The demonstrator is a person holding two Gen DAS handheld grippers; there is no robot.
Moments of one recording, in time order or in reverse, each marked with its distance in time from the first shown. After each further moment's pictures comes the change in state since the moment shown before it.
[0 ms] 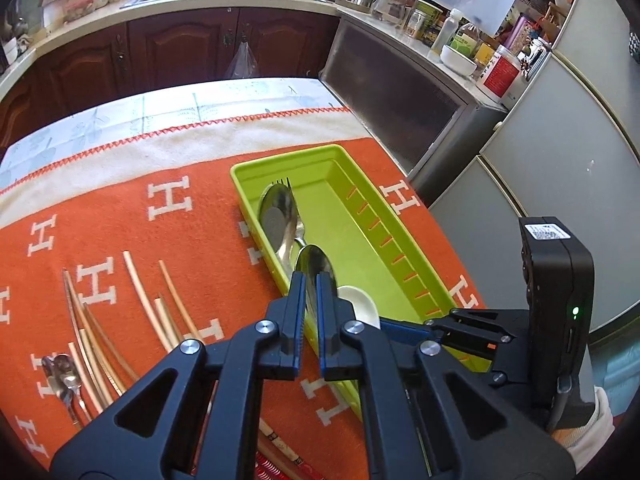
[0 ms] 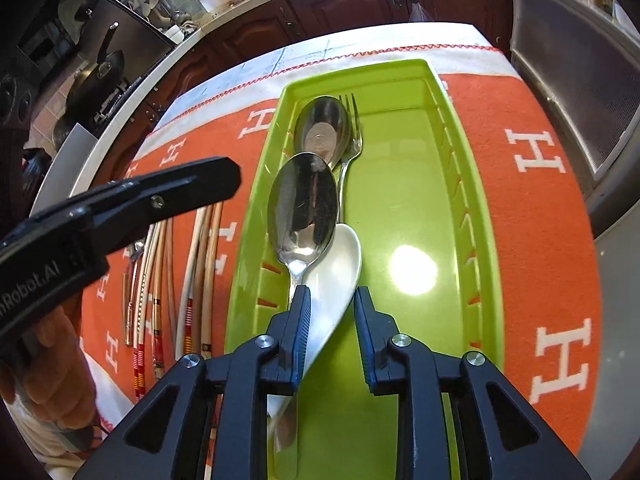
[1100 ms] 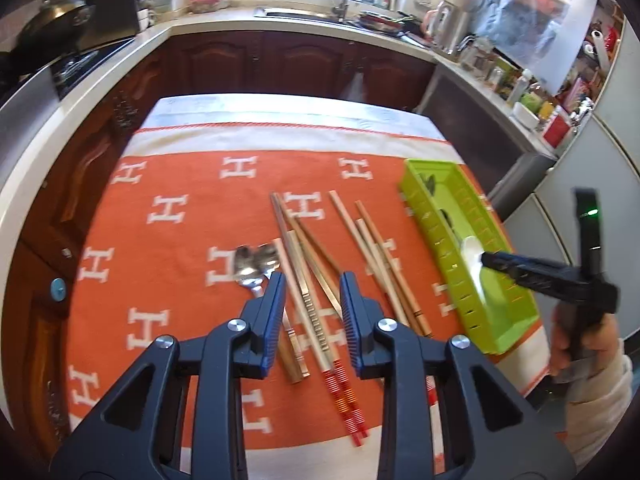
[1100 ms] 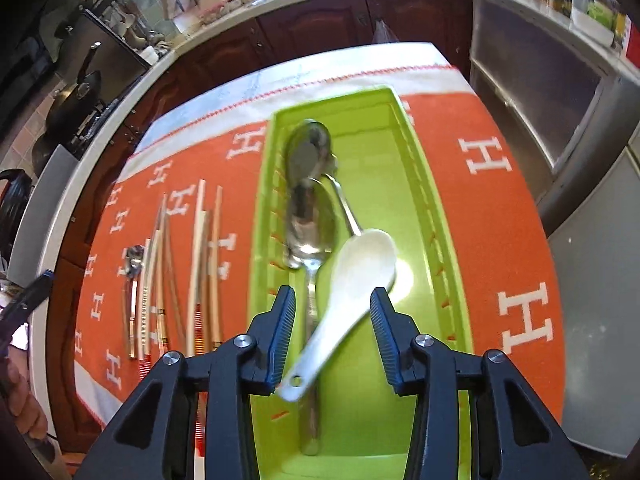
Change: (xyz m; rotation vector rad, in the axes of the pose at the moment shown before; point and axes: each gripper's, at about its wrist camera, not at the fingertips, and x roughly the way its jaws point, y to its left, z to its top) left arm -0.178 0.124 -0.113 -0.198 -0.109 0.233; right arm -0.065 0.022 -0.020 0.060 -0.081 -0.111
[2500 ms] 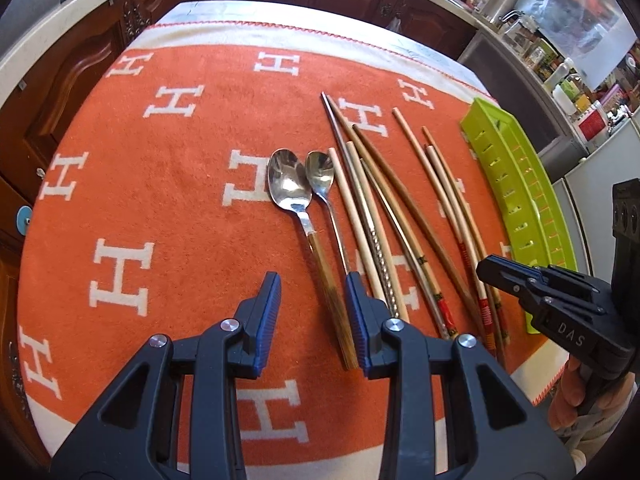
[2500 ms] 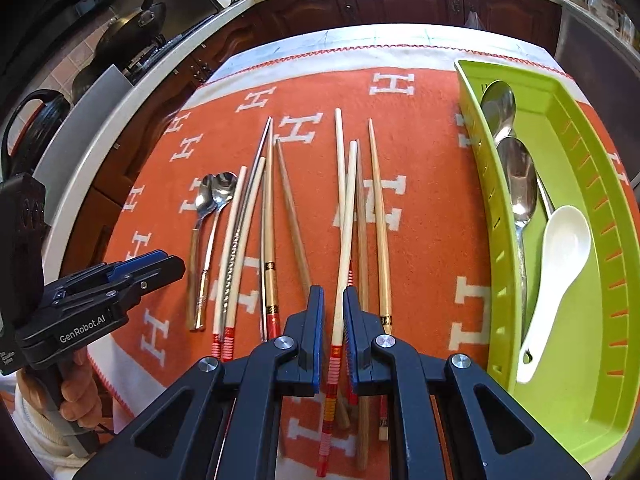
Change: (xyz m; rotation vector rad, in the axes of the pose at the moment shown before) left arm 0.102 0.051 -0.040 -0.122 0.202 -0.006; right arm 0.055 0.134 -0.035 -0.165 0.117 0.106
